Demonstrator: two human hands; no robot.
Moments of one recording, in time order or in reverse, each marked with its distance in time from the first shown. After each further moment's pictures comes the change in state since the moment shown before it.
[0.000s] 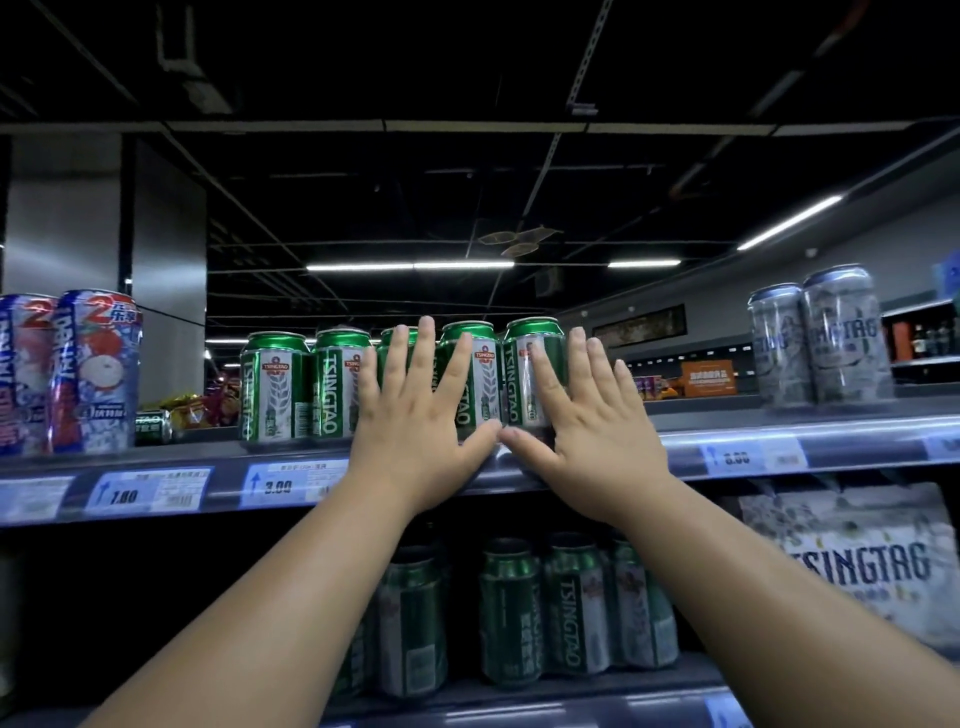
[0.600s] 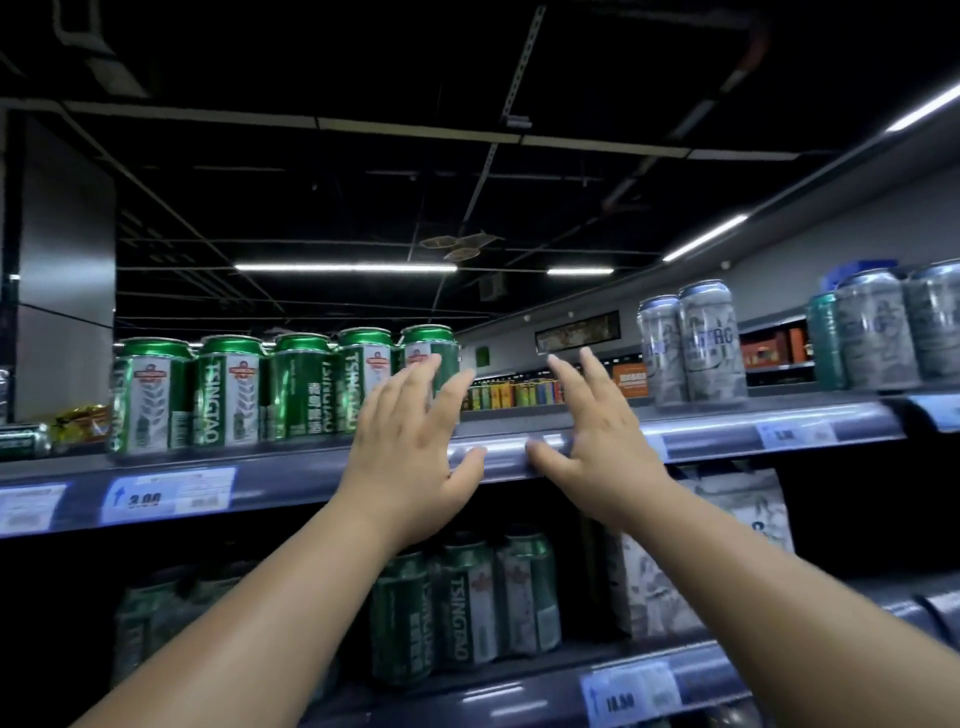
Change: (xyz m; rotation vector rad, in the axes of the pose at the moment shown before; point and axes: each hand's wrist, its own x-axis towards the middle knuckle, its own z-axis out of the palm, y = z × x) left_hand -0.009 0.091 -0.018 -0.324 -0.055 0.117; right_hand -0.050 0.090 -0.042 0.299 -0.016 0.167
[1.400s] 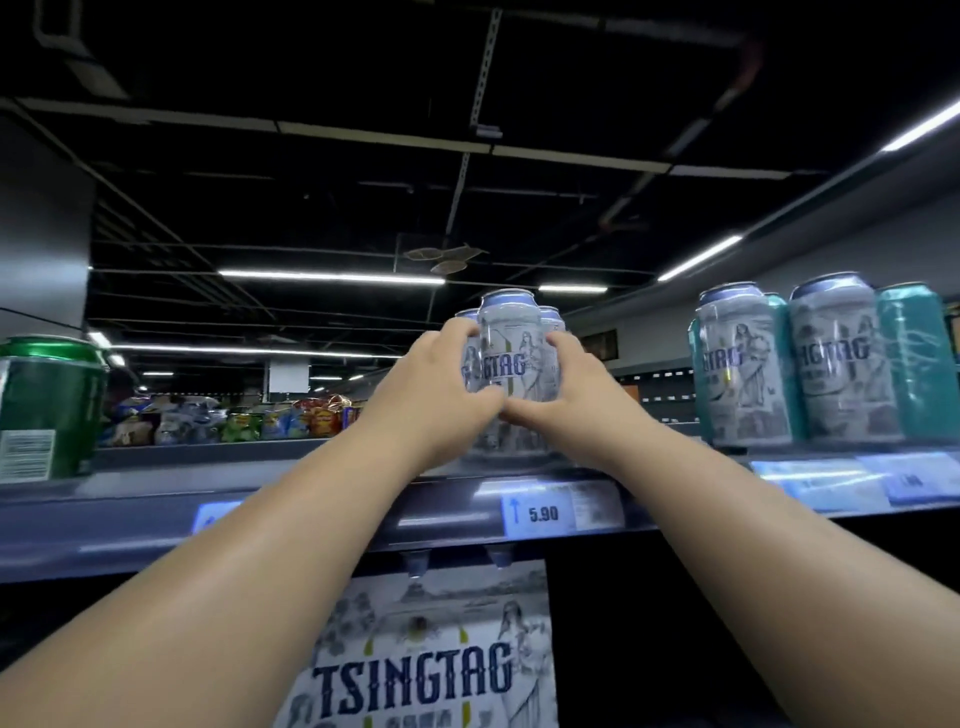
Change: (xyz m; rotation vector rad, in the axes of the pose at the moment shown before) left_hand 0.205 0.225 0.135 -0.408 -0.048 -0.216; right_hand 0.084 0.251 -0.121 0.322 -0.103 0.145
